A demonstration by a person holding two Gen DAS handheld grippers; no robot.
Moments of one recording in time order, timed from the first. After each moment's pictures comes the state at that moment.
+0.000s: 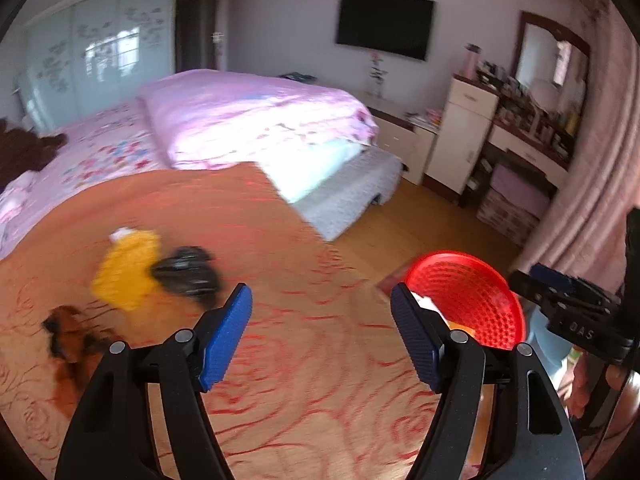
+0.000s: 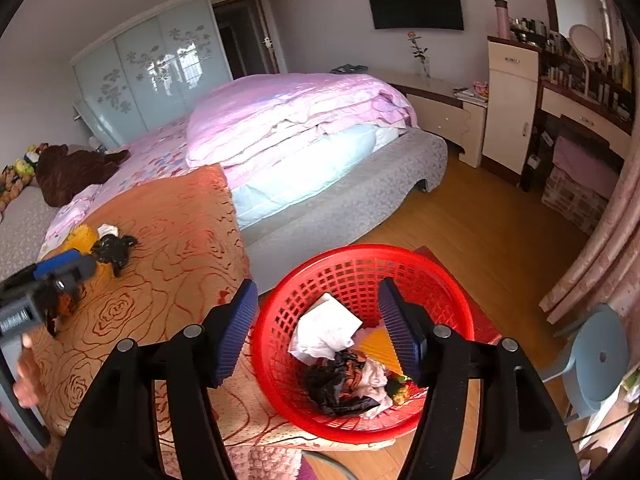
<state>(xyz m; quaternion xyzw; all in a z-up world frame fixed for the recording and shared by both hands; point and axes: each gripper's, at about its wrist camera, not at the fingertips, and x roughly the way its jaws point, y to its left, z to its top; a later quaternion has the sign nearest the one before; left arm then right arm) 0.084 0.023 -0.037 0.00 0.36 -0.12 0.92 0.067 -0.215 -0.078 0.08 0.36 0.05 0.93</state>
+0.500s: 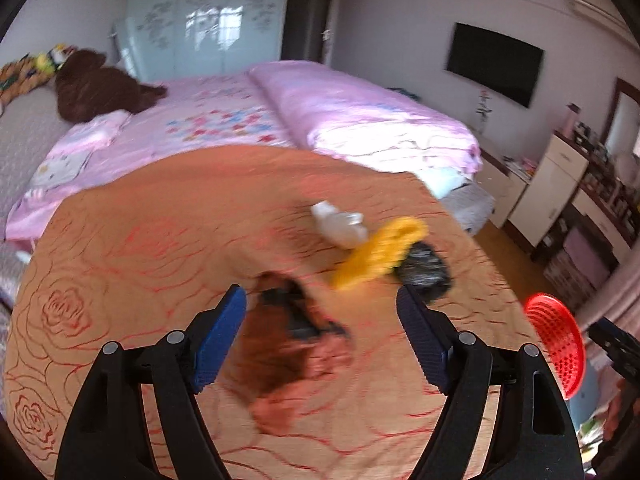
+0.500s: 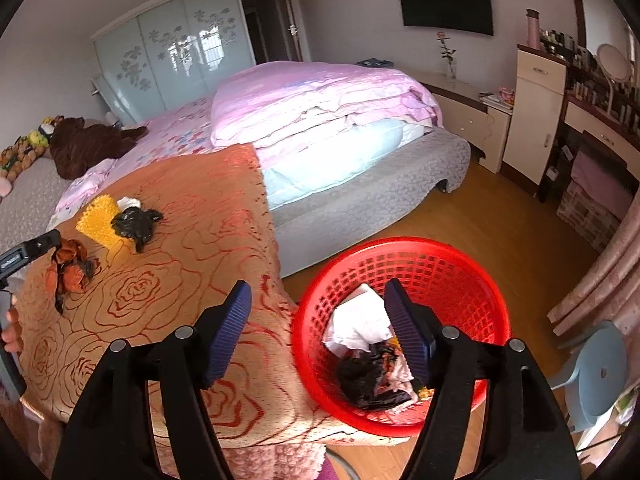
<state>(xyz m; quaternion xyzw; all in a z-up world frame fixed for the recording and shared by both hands) 0.074 0.171 -0.043 -0.08 0.36 0.04 0.93 0.066 -0.170 -0.078 0.05 0.38 0.08 0.92</state>
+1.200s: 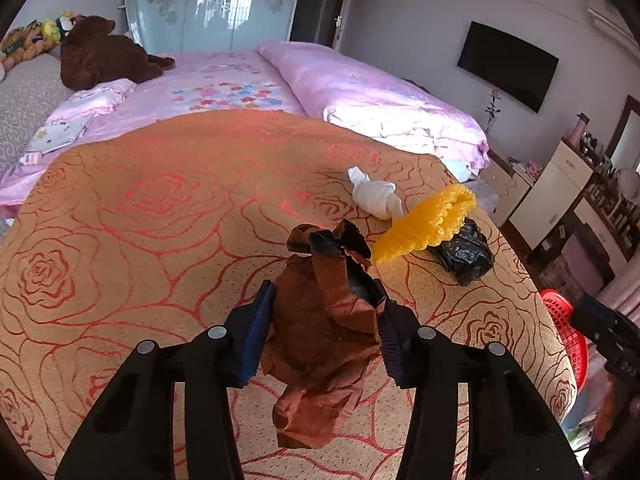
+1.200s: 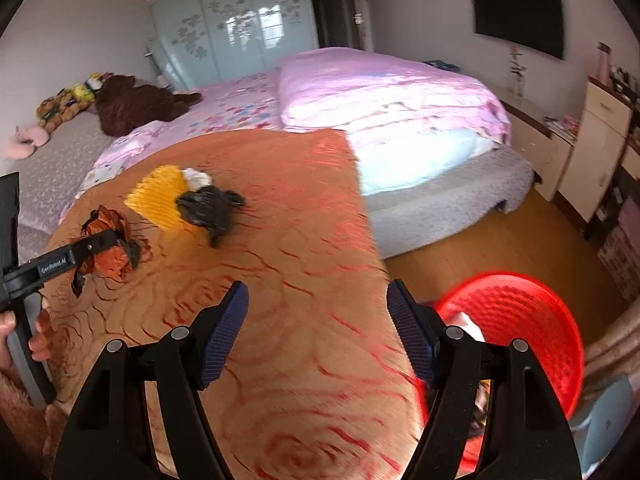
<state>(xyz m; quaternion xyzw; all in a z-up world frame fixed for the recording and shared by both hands) 0.069 0.202 -0.076 -0.11 0.38 0.03 0.92 0.101 -0.074 -0.078 0.00 0.38 0.19 0.90</state>
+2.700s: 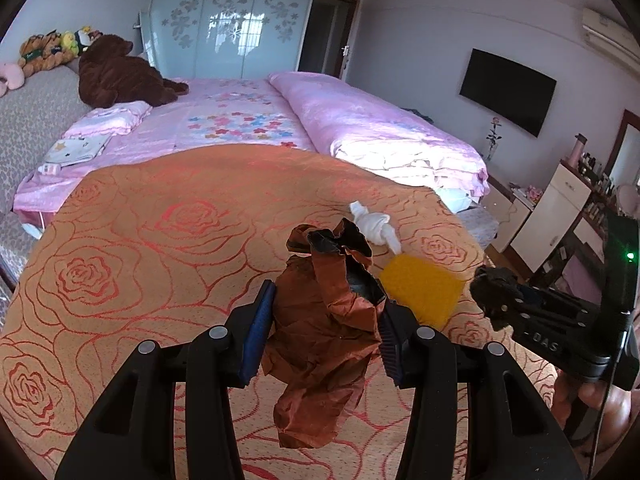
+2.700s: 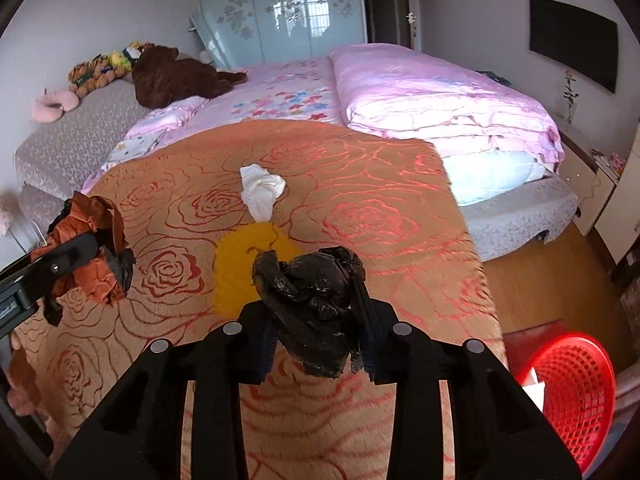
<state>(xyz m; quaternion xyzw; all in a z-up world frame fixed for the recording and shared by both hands) 0.036 0.203 -0.046 -0.11 0.33 0.05 0.94 0.125 0.005 -0.077 -0.04 0.39 0.24 0.89</state>
